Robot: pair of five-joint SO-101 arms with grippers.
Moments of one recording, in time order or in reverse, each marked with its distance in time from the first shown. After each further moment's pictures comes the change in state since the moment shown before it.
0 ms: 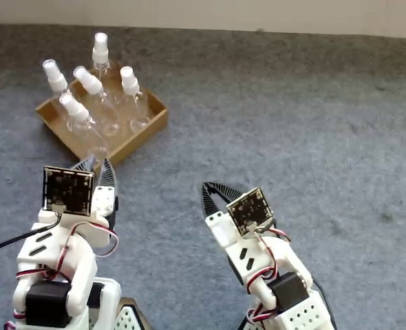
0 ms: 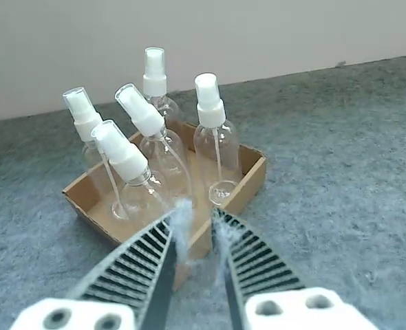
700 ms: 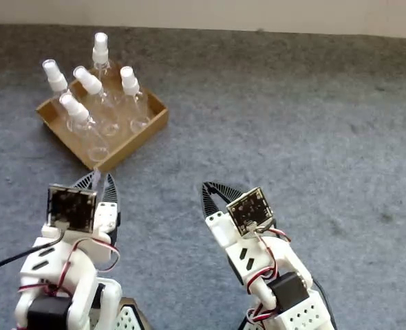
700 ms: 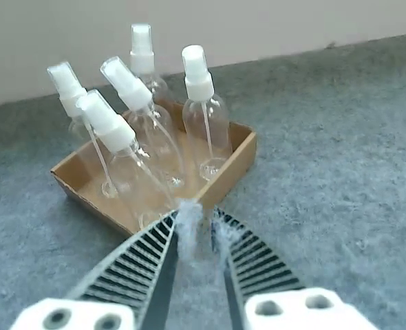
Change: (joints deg) left arm 0.8 -10.1 4.1 7.6 0.0; right arm 0.0 0.0 0.0 0.0 0.0
